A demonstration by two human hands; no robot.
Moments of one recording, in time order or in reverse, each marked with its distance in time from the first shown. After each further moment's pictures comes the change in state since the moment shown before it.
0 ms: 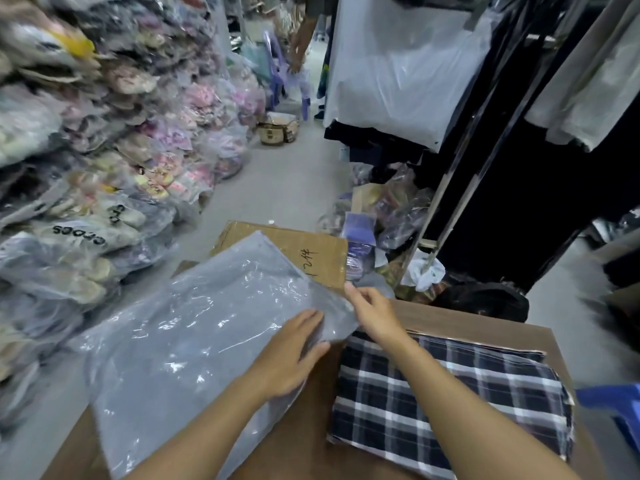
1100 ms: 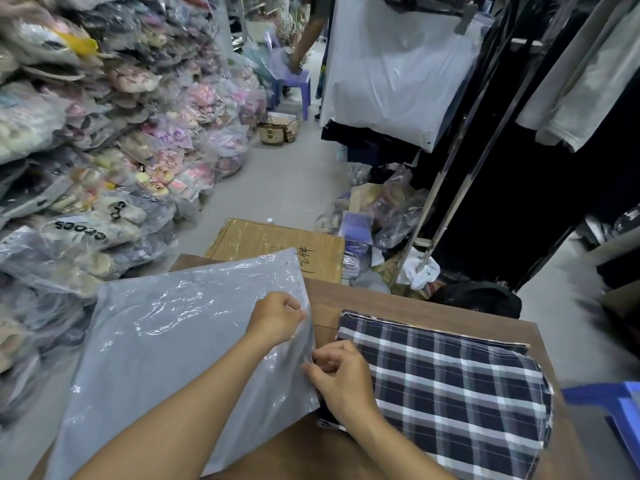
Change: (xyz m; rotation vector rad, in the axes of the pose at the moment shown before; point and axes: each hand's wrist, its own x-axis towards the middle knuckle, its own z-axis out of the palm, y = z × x) left_hand 0.028 0.023 -0.024 -0.370 0.243 -0.585; right_hand -0.100 0.039 0.044 -0.006 0.044 -0.162
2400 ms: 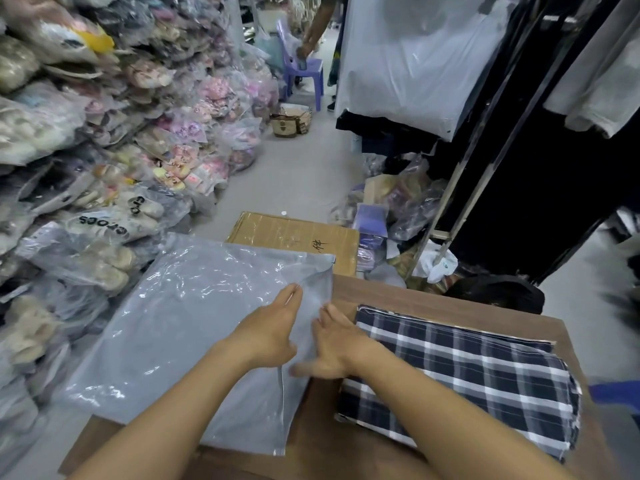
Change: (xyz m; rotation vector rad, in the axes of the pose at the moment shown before) left_hand -0.044 -0.002 -0.053 0.848 -0.287 0.317; right_hand 0.075 -0.014 0.018 -1.137 -0.721 -0.237
